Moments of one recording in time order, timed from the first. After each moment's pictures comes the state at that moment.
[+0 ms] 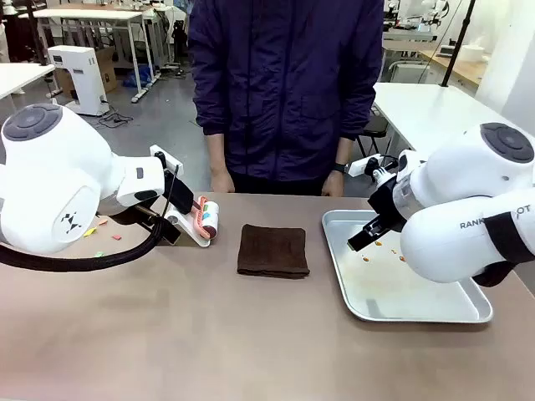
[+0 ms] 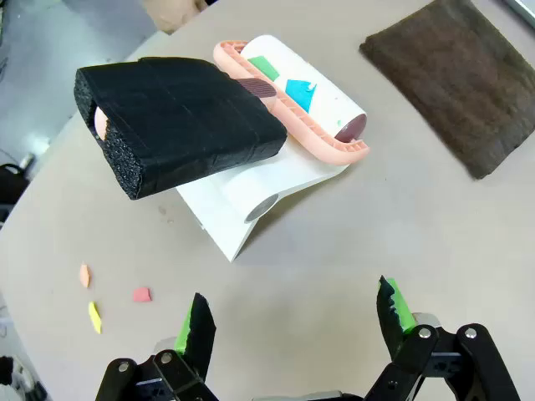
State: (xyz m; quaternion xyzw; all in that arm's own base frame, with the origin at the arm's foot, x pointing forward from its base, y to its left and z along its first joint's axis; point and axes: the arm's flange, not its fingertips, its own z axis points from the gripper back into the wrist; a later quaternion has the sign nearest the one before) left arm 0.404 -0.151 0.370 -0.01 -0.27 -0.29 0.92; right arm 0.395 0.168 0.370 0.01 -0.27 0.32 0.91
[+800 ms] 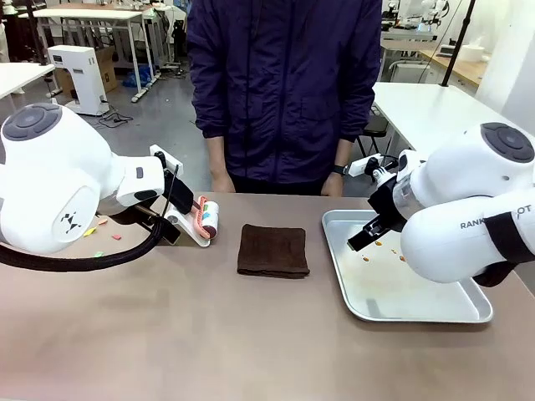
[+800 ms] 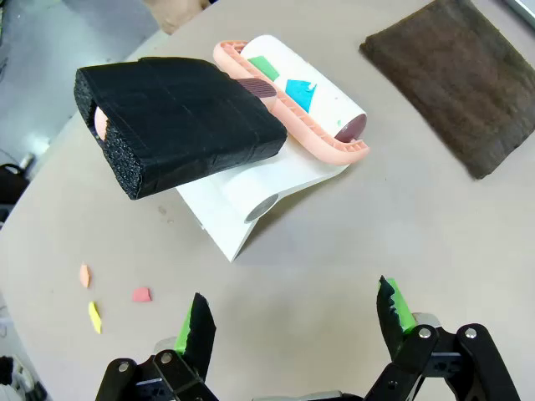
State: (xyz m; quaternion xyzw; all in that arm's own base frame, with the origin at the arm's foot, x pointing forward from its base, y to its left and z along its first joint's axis) left arm 0.404 -0.151 0.370 -0.01 -0.27 -0.29 0.92; right arm 0.395 0.168 0.370 0.01 -0.27 0.32 0.91
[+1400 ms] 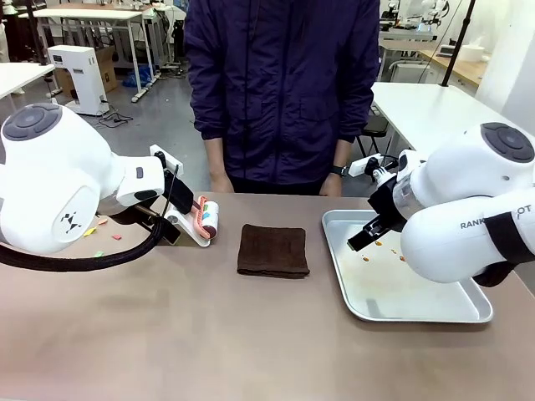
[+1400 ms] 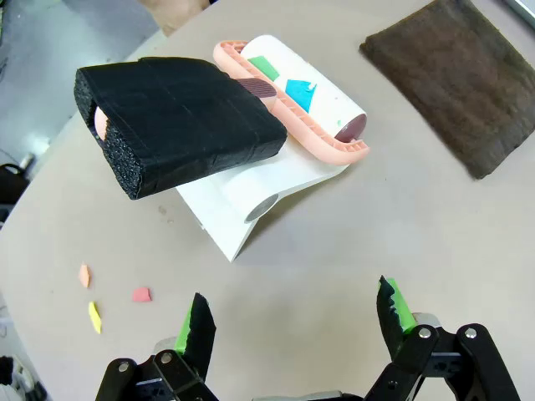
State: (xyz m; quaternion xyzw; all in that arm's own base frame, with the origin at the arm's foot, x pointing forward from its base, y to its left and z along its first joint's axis) left arm 0.404 -0.151 0.370 -0.01 -0.27 -0.29 0.92; right arm 0.395 0.168 0.370 0.01 -0.27 0.32 0.91
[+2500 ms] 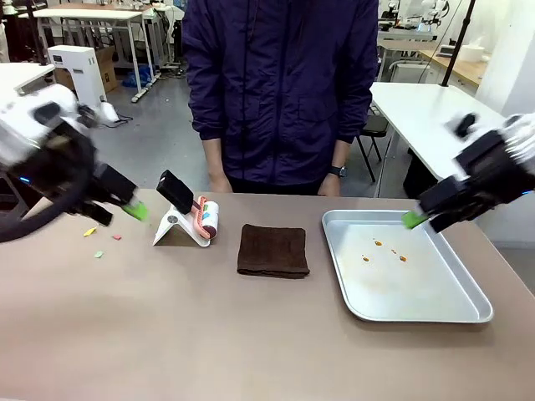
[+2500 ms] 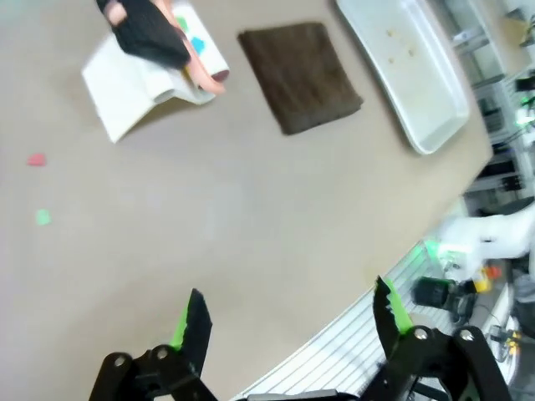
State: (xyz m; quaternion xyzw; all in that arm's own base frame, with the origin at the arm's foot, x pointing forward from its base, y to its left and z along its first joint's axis) left arm 0.332 -0.065 0.489 -0.29 -0.16 -0.16 0.93; right arm 0.324 0.061 0.497 0.29 -0.15 0.16 0.93
